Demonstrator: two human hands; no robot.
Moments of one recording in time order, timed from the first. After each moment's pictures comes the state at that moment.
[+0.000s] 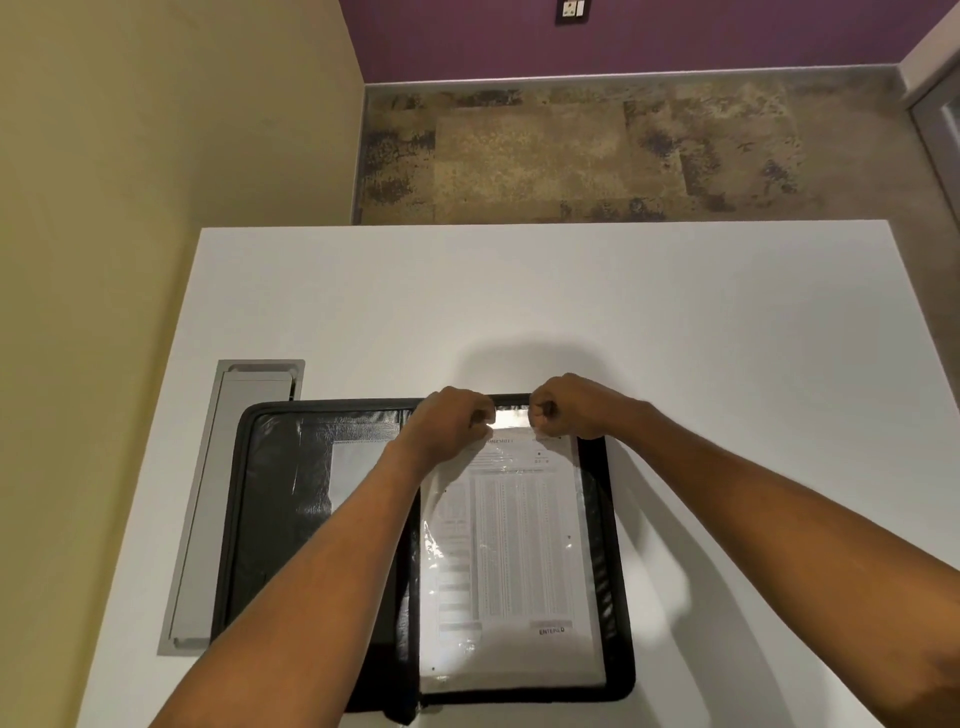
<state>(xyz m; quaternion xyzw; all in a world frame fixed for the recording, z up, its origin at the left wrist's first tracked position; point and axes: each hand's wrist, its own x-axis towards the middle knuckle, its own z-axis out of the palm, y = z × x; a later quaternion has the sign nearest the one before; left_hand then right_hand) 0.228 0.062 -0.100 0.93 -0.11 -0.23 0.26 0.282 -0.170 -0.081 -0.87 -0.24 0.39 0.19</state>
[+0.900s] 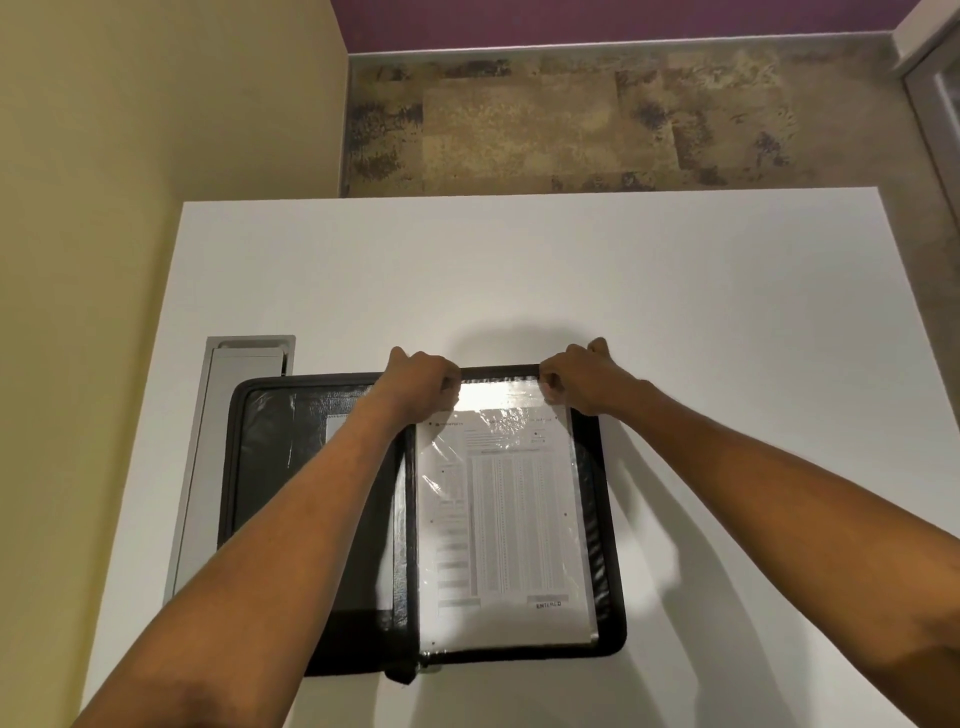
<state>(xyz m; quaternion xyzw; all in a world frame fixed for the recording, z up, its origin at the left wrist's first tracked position) 0.241 0.091 -0.108 0.96 -0.12 -0.24 0.09 0.266 -0.184 -0.086 -0.92 -0.23 0.30 0.07</state>
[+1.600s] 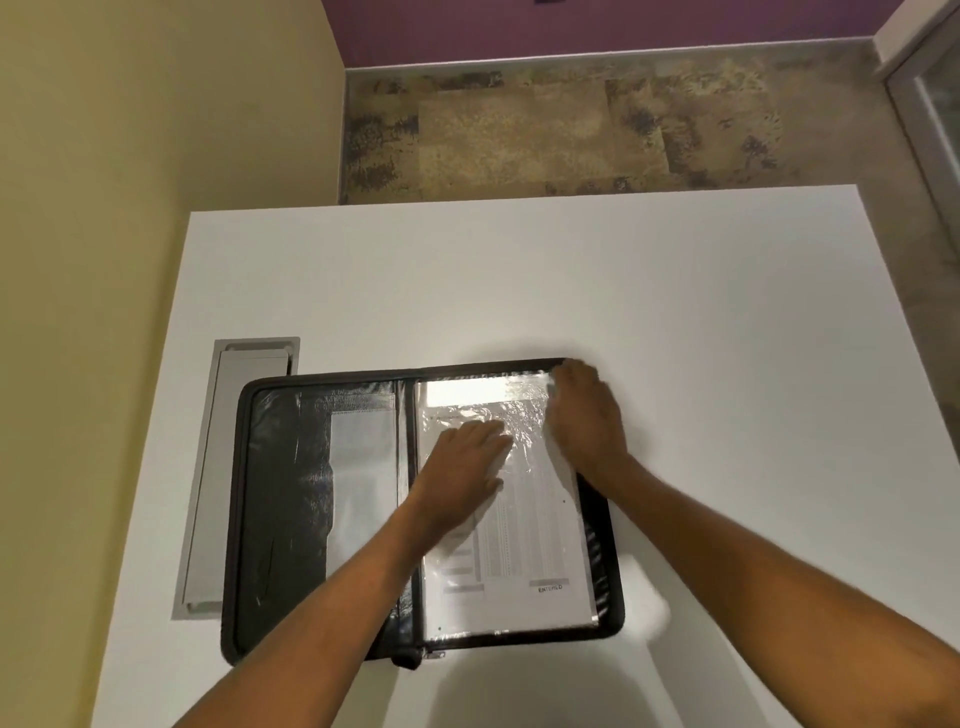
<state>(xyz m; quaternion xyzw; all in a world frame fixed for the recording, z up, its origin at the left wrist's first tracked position) 0.110 0.038 -0.120 0.95 -0.20 -0.16 0.19 0.179 -0.170 -0.090 -0.99 -0.06 0.11 0.10</state>
